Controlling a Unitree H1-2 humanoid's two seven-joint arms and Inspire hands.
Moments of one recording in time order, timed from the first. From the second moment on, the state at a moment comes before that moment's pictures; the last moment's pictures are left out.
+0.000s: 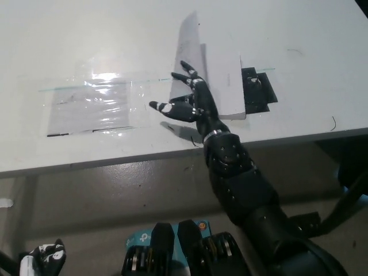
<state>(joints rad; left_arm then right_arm) 0.02 0.02 0.32 0.31 -0.16 -0.15 0.12 -0.92 0.17 0.14 0.93 0.03 -0.12 -0.17</state>
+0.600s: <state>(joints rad) 0.02 0.04 0.29 0.31 -0.13 -0.14 0.13 -1.11 0.01 0.62 0.99 -0.30 -0.13 0.05</state>
